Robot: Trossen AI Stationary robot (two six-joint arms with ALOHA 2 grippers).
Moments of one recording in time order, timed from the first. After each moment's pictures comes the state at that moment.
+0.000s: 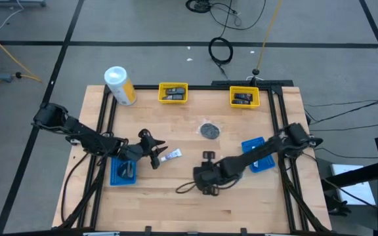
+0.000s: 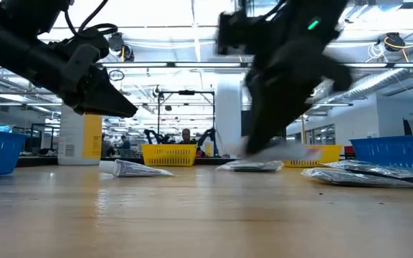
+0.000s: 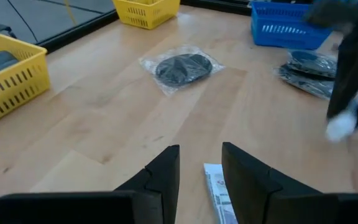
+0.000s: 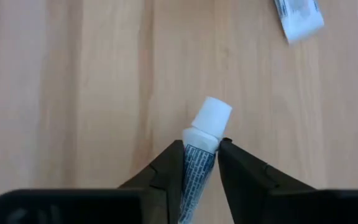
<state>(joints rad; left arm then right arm) -0.31 1.31 0.34 0.49 -0.62 -0.38 0.38 1.96 1.33 -0.56 0.34 0.28</state>
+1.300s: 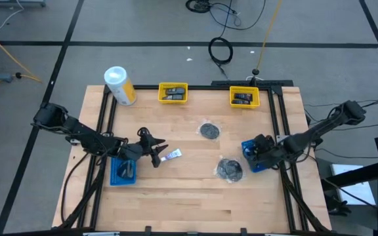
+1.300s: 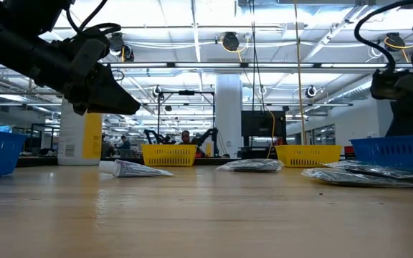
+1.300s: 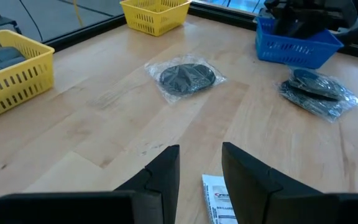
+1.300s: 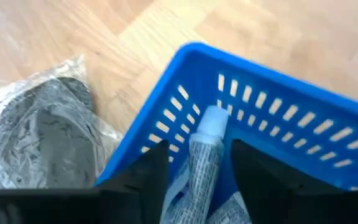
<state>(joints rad) -0.30 1.31 0.34 0.52 -0.64 -0.43 0.48 0.78 0.26 -0.56 0.50 1.18</state>
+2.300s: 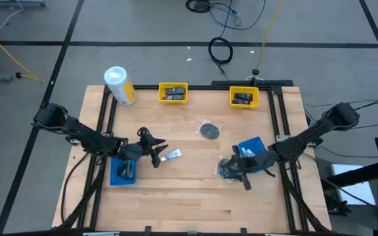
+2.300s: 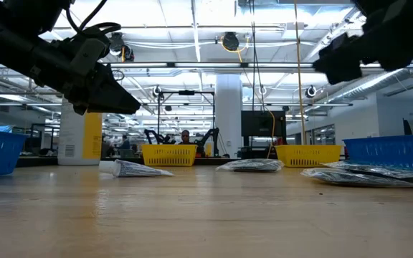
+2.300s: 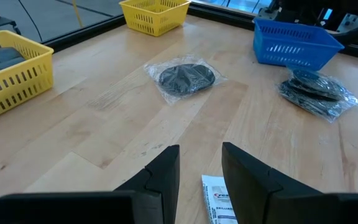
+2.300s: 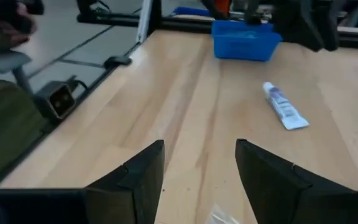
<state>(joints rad) -0.30 1.31 0.34 0.52 -0.64 -0.43 0.47 1.17 0.35 0.50 0.21 0.09</state>
